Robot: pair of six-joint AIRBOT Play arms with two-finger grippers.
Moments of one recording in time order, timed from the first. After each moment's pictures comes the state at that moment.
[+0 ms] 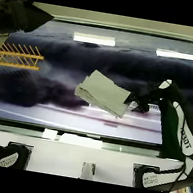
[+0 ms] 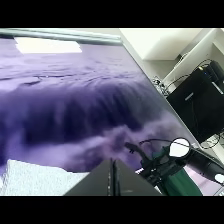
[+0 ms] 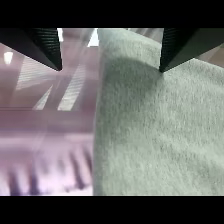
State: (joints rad) left arm -0.13 -1.07 1.60 0.74 -1.03 -1.37; right arm -0.03 -1.68 1.20 -1.00 1.26 1.62
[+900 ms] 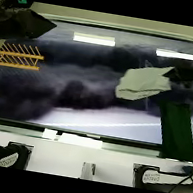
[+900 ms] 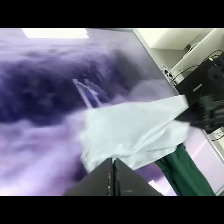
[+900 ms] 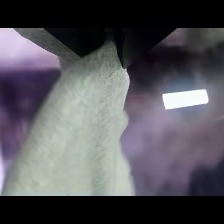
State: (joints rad) left arm -0.13 -1.08 1.54 0.76 -1.03 -1.36; right arm -0.39 -1.59 1.78 -0.93 1.51 1.62
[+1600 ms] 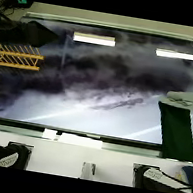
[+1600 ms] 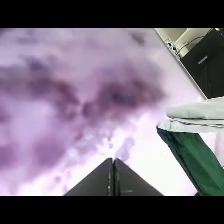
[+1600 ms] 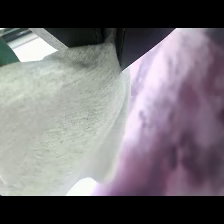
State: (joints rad) left arm -0.13 -1.08 1.52 0.76 -1.10 -1.30; right arm -0.82 -1.42 1.91 -1.04 1.79 1.70
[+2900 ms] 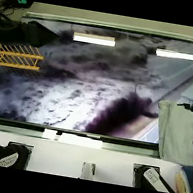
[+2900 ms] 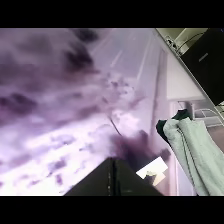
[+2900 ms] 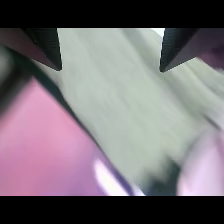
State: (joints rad) left arm -0.14 -1.09 1.53 0.78 -1.09 -1.30; right arm -0.81 -1.15 1.41 -1.42 1.33 1.56
